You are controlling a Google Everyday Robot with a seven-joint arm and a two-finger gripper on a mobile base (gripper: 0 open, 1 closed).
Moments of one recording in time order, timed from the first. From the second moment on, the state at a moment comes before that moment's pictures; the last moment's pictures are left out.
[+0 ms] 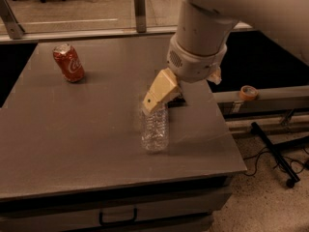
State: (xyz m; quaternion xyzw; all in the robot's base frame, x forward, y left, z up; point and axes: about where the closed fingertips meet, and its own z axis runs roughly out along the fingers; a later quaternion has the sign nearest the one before) arm 0.482 -0.075 0.911 -0.27 0.96 0.00 0.10
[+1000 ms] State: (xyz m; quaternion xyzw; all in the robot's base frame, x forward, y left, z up) arm 0.489 -0.053 0.905 -0.16 0.98 0.08 0.06
